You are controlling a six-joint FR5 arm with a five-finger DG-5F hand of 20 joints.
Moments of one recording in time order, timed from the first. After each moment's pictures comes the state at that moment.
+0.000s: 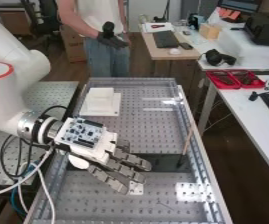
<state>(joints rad) 1.34 -1.99 -2.00 -2.47 -1.54 -0.59</state>
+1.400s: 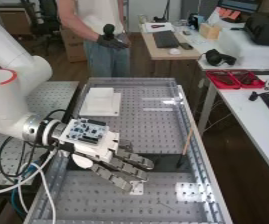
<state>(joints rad) 1.36 -2.02 -2.03 -2.36 -1.54 -0.72</state>
